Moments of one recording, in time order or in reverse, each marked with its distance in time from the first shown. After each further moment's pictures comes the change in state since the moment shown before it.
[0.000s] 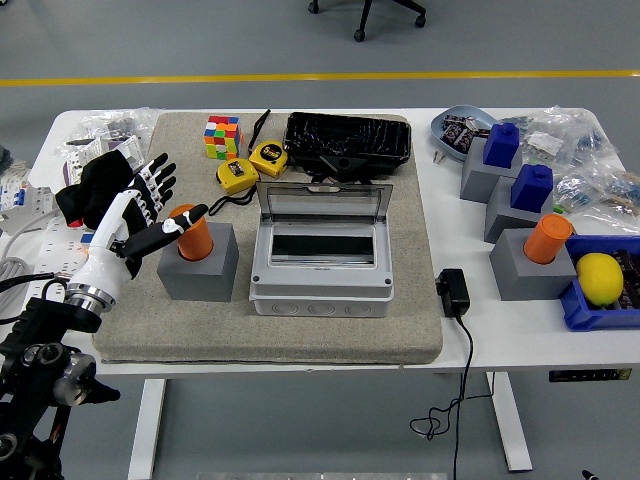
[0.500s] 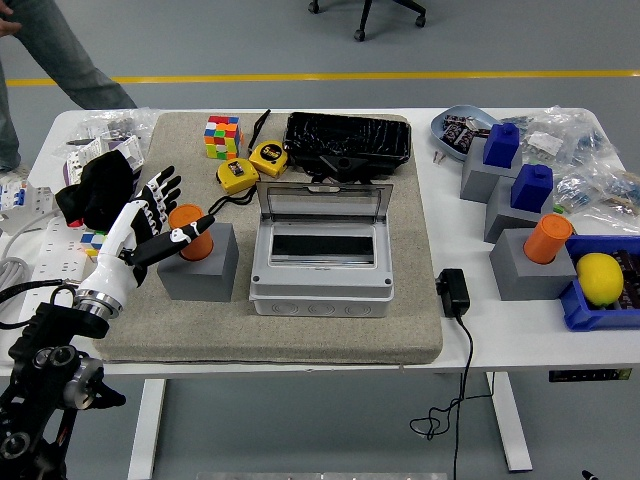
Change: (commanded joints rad) left arm -0.004 -0.012 0.020 0.026 0.025 0.010 -0.004; right arm 0.000 -0.002 -0.010 0.001 0.004 0.002 0.002
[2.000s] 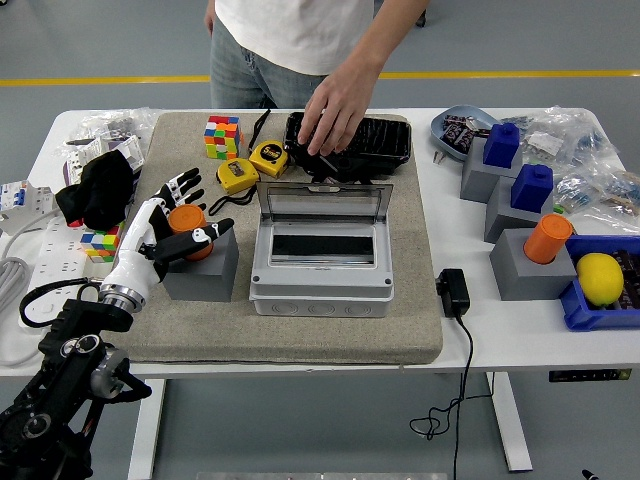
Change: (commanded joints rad) left arm -0.065 -0.016 0.092 0.089 -0.131 0.071 -0.024; right arm 0.003 0.002 -0.005 -0.001 0.006 0.001 -0.002
